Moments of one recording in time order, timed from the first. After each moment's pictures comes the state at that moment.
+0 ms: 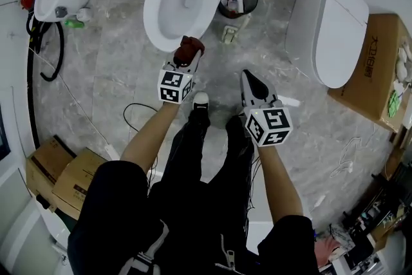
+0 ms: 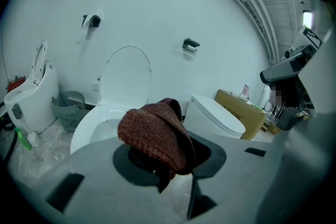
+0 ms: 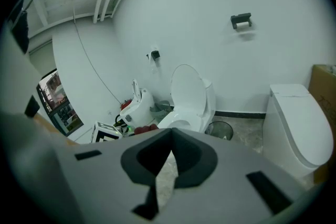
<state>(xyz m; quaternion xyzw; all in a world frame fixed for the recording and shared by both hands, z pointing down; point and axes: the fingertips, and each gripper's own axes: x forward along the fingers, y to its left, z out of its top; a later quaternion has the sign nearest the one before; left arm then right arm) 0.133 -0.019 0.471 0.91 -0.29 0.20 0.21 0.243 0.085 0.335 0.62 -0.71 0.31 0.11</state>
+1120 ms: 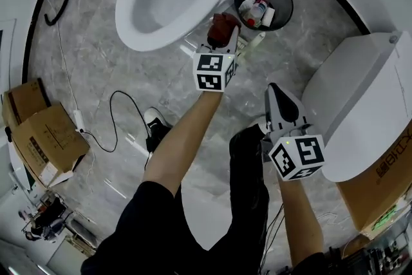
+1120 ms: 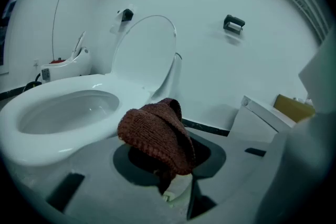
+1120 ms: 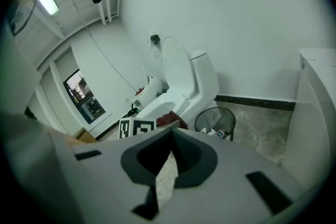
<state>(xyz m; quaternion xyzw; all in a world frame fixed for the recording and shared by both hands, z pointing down) 0.328 -0.136 0.696 0.80 -0.54 0.13 0.24 0.437 -0.003 0.560 0.47 -0.81 0.34 0.12</state>
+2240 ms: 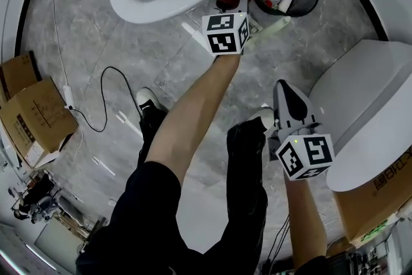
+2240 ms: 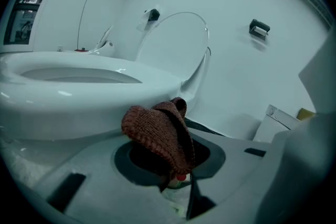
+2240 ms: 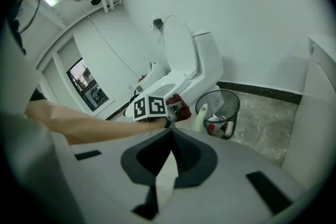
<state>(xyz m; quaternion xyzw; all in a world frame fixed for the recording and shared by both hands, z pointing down) 0.288 -0.177 0.770 0.74 -0.61 0.08 0.27 0.421 0.021 0.642 0.43 -0.81 0.36 0.16</state>
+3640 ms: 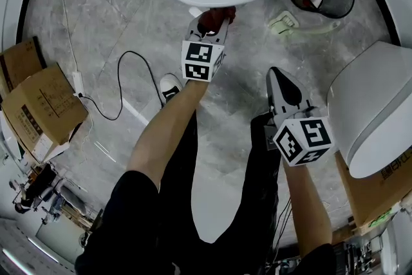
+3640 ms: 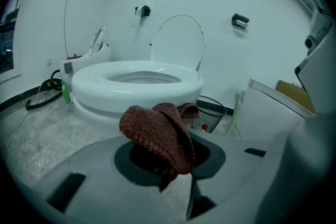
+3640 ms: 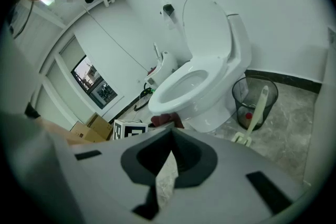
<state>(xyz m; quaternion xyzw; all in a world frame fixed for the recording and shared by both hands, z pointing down) 0.103 -0.038 0.772 0.78 -0.55 0.19 0.24 0.245 0.049 0.633 0.39 -0.81 0.40 0.18</state>
